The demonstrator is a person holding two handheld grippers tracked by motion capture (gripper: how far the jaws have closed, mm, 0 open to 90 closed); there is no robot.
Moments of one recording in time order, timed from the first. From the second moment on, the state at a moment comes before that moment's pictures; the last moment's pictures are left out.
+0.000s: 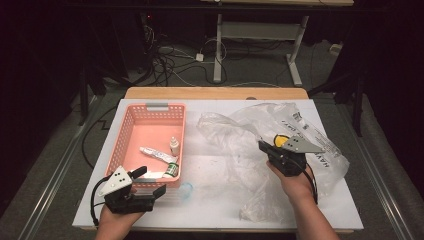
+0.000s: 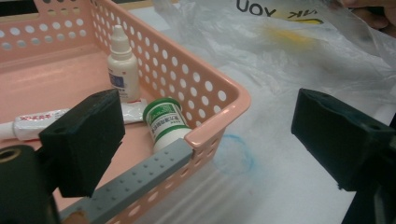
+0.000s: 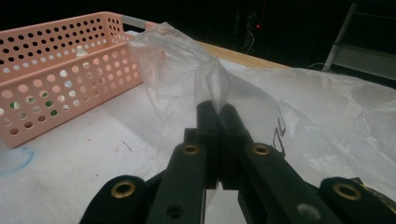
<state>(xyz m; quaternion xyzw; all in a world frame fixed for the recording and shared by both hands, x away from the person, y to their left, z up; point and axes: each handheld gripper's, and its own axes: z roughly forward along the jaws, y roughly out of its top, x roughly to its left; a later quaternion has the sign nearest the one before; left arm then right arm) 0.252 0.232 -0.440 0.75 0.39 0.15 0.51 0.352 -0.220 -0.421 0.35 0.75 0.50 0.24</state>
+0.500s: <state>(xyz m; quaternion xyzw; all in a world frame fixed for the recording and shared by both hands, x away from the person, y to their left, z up) 0.255 0.233 -0.429 0.74 0.40 0.15 0.52 0.356 -0.221 -0.418 0.35 0.75 0.51 0.22</state>
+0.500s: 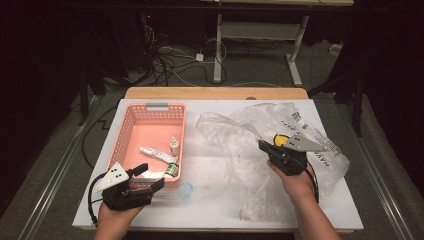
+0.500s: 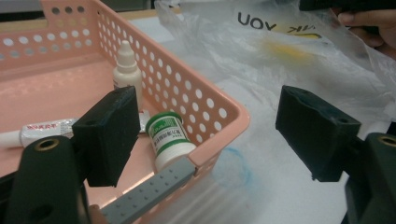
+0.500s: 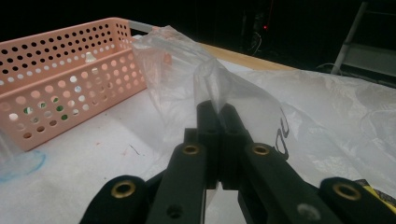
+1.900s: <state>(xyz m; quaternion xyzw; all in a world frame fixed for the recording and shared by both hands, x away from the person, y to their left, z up) 0.386 0.255 -0.414 0.76 0.55 0.11 0.33 0.354 -0.226 -0.414 0.34 0.75 0.53 0.21</state>
